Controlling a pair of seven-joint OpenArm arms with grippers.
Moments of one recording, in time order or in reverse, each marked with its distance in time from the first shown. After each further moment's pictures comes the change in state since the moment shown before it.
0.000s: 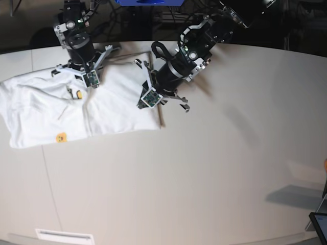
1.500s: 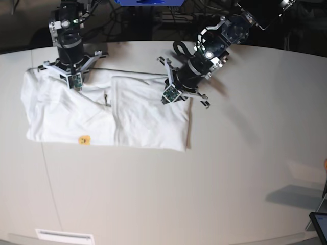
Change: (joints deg) left arm 0.7 -8.9 0.4 -1.9 0.0 0.5 -0.4; right arm -0.4 -1.8 3.5 1.9 0.0 -6.0 0.2
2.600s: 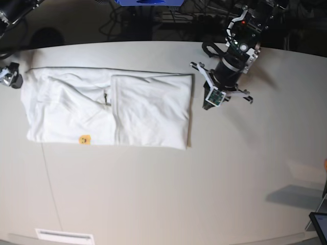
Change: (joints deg) left arm 15.0 -2.7 -25.2 11.2 0.3 -0.3 0.4; right arm 26.7 21.3 49.0 -25.9 56.6 27.4 -57.1
